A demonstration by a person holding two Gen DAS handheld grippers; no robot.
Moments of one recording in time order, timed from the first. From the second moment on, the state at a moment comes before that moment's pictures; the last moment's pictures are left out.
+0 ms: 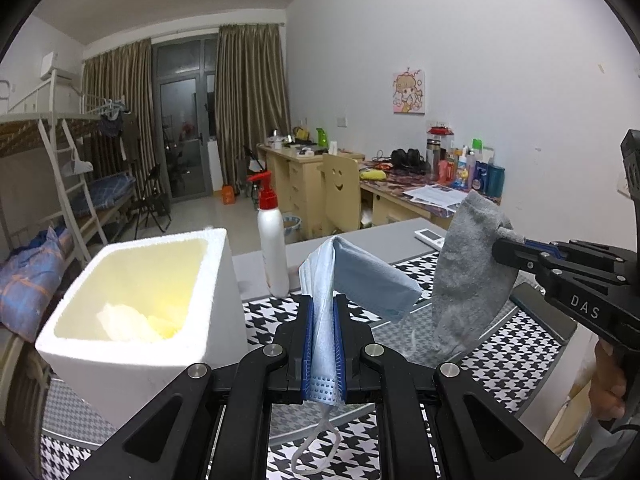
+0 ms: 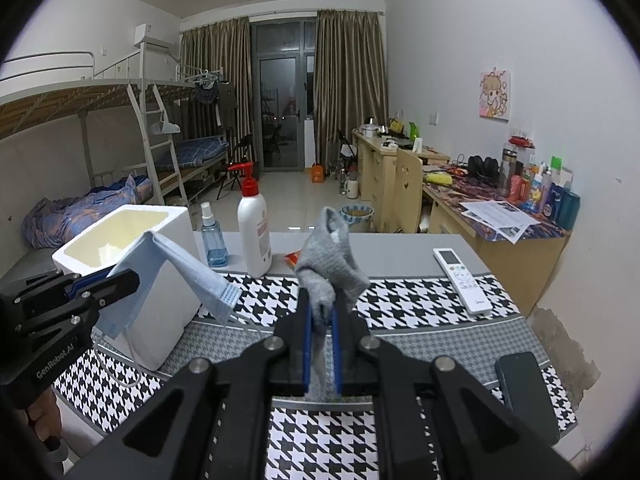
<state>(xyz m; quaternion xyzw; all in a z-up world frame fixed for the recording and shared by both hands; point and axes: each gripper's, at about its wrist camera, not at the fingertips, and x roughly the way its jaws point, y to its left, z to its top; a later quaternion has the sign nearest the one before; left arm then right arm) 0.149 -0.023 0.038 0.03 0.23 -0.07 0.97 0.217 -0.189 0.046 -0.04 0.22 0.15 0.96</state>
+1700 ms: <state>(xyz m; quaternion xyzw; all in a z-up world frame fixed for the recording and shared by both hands) 0.165 0.035 0.095 0.01 0.17 0.00 0.99 0.238 -0.128 0.100 -0.05 0.17 0.22 0.96</state>
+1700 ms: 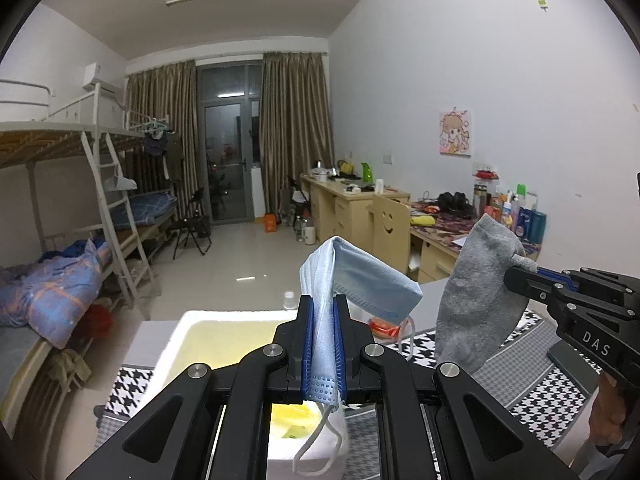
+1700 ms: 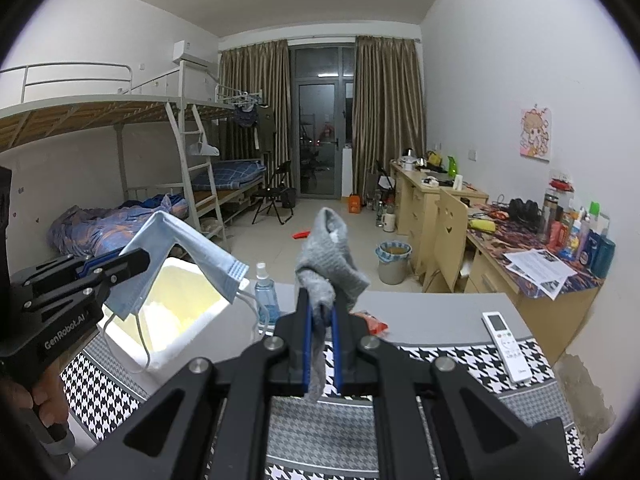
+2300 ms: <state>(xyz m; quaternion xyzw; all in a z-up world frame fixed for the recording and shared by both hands) 0.171 0.074 0.097 0.00 0.17 0.06 0.98 0.245 -0.087 0.113 -0.06 0.16 0.26 0.95</state>
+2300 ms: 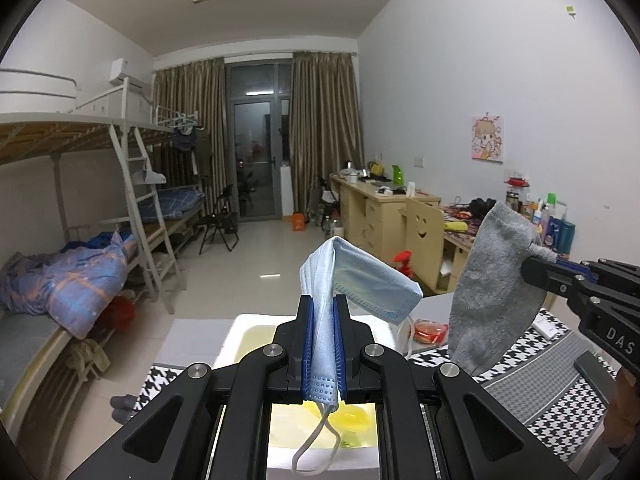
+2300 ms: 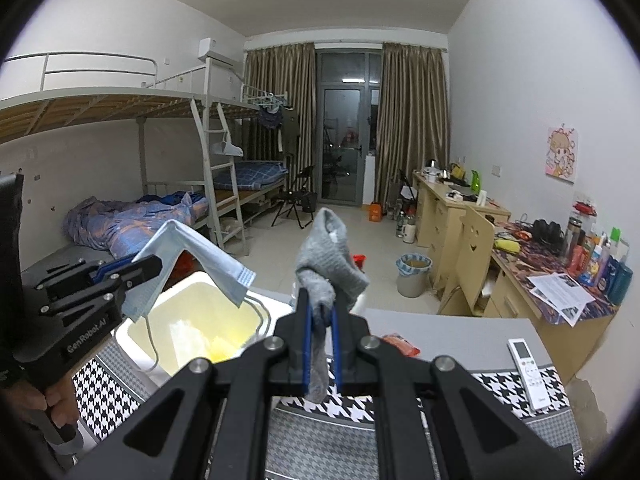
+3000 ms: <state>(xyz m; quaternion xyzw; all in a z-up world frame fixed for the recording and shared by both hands) 0.178 0.100 0.082 -0.01 0.19 0.09 0.98 0.245 -0.058 0.116 -0.09 0.15 0.29 0.94</state>
